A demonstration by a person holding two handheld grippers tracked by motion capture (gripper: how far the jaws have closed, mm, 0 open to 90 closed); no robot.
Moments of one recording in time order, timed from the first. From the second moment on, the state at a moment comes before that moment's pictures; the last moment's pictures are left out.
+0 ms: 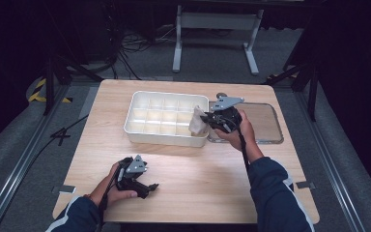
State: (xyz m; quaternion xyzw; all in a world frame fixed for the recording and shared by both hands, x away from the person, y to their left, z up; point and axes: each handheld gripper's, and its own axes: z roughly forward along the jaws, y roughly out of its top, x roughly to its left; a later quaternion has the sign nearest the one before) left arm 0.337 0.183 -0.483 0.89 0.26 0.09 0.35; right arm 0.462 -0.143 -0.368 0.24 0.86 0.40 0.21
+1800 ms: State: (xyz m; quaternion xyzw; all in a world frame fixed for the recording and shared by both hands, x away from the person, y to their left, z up) left arm 0.337 0.183 -0.484 0.89 0.26 0.09 0.36; right arm 0.504 -0.084 -0.420 0.21 0.97 0.12 0.09
